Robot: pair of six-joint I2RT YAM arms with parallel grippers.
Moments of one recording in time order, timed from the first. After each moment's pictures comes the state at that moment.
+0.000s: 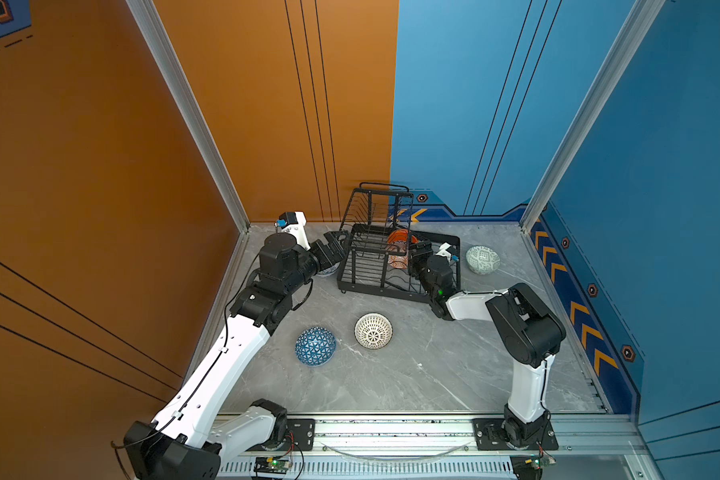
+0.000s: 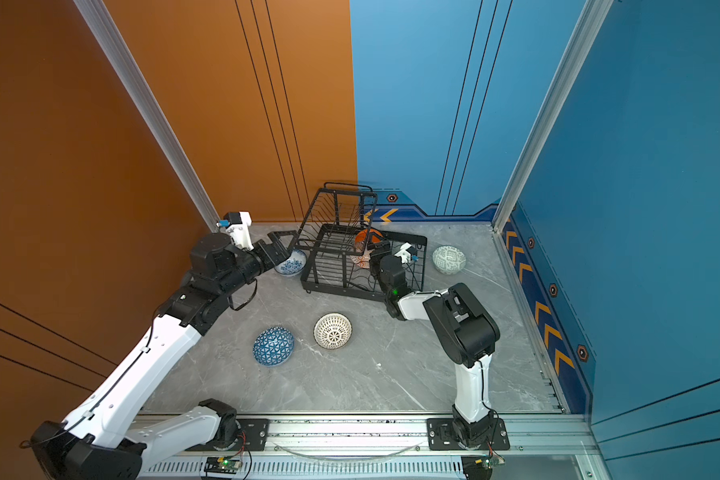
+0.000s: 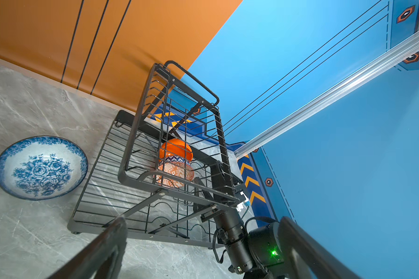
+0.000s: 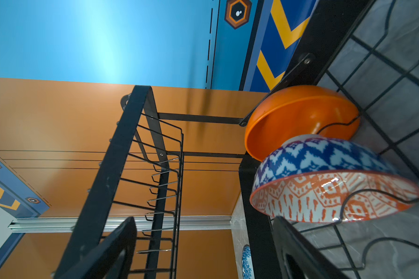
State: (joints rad) left arm -0.35 1.10 1.13 -0.25 0.13 -0.76; right arm 0.51 1.94 0.99 0.92 0.24 1.52
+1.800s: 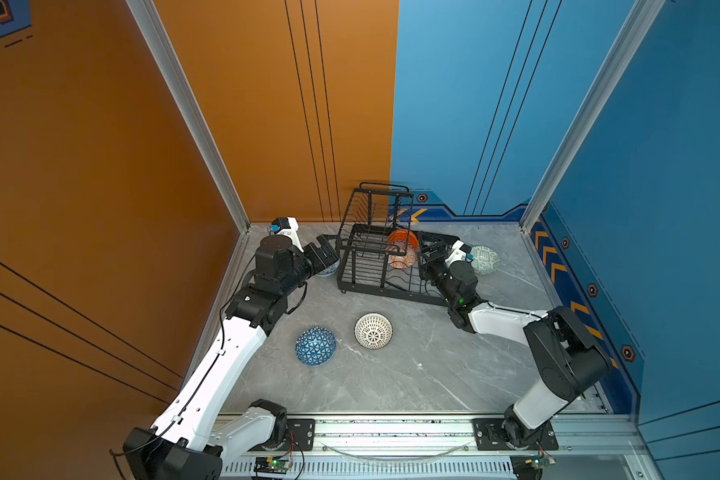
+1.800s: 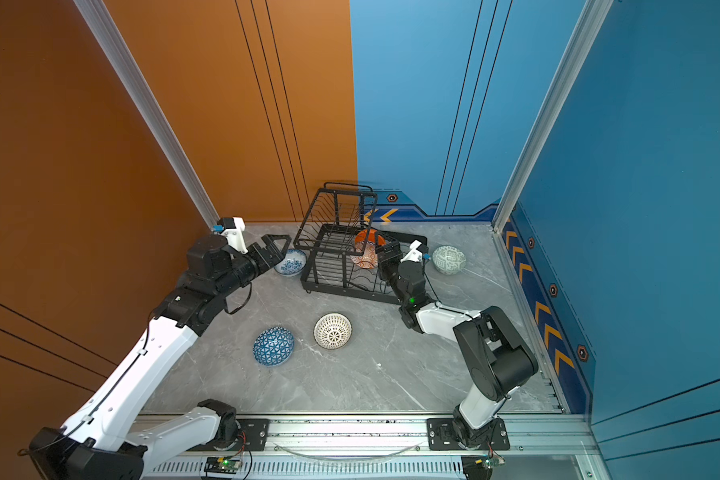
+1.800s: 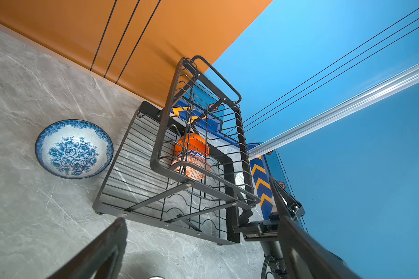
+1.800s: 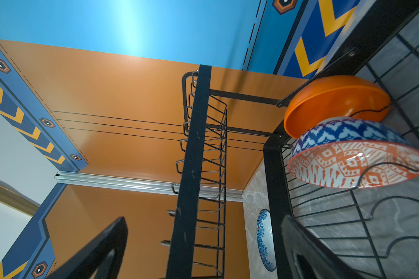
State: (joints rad) left arm -0.30 1.09 1.12 -0.33 0.12 -0.78; right arm 0.48 1.65 0.80 0.91 0.10 1.46
